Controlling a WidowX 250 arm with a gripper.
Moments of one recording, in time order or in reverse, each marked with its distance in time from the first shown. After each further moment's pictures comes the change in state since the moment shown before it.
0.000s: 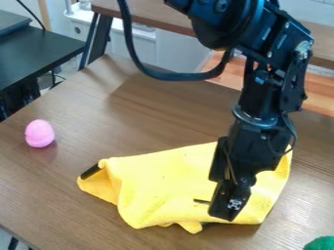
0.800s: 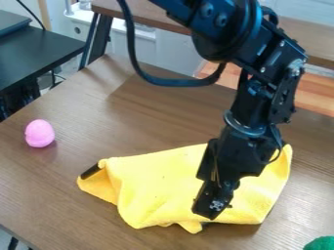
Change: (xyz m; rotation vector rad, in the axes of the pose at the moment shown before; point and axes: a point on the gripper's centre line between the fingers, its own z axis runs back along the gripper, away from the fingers) arm -0.014 0.011 -0.012 0.049 0.084 -0.046
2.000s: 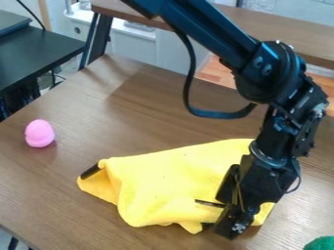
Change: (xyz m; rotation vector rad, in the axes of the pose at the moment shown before) arm 0.037 0.009 -0.038 -0.042 0.046 -0.039
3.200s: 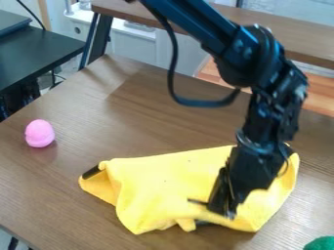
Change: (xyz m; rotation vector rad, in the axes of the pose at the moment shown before) arm -0.016 0.009 0.006 -0.027 -0.044 0.027
